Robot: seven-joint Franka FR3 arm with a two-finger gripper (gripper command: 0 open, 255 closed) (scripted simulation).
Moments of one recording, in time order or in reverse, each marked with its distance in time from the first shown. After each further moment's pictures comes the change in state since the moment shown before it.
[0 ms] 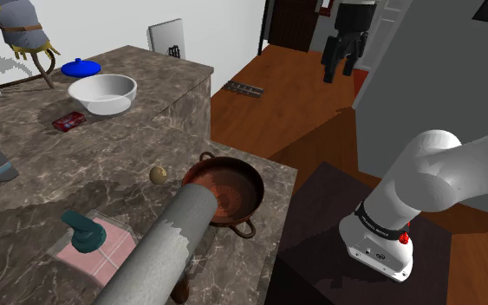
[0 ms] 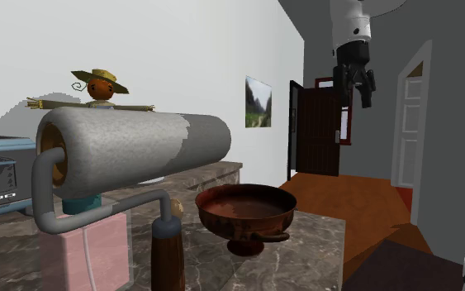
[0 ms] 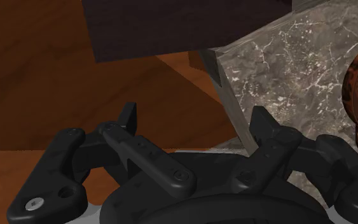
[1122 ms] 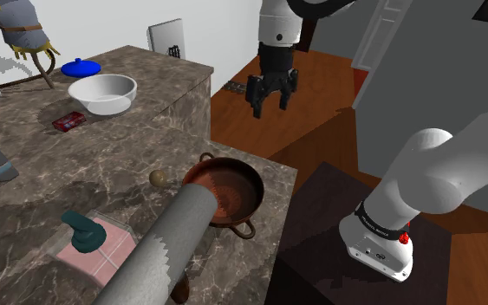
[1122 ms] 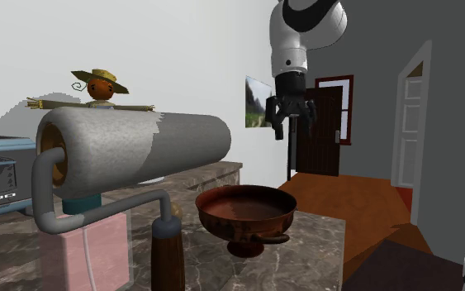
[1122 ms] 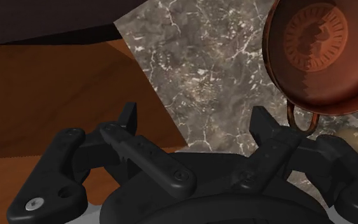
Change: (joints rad) arm 0.092 0.302 0.231 0.006 0.190 0.307 0.292
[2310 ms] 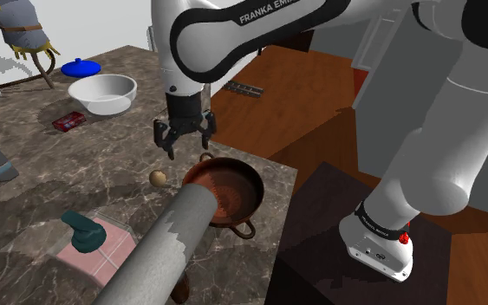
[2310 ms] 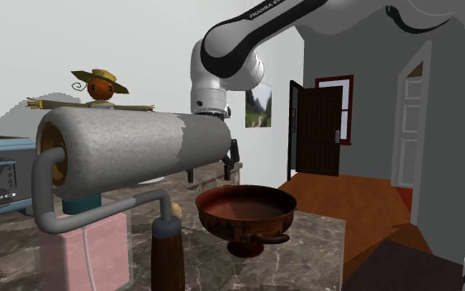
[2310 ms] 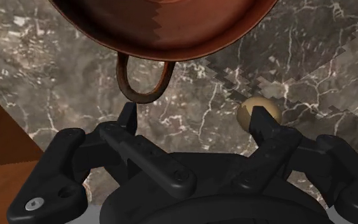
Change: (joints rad) arm 0.103 0.592 0.183 0.354 -0.043 0.273 0.339
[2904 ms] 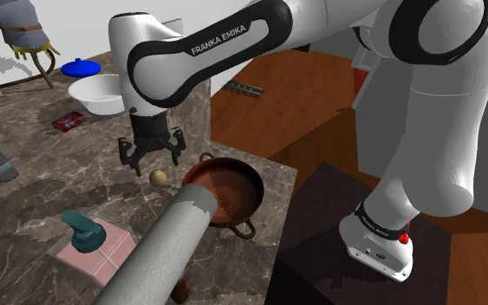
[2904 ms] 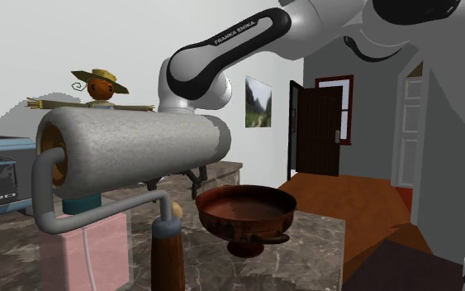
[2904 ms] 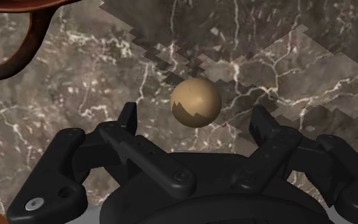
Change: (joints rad) arm 0.083 0.271 0.004 0.245 -0.081 0.032 0.120
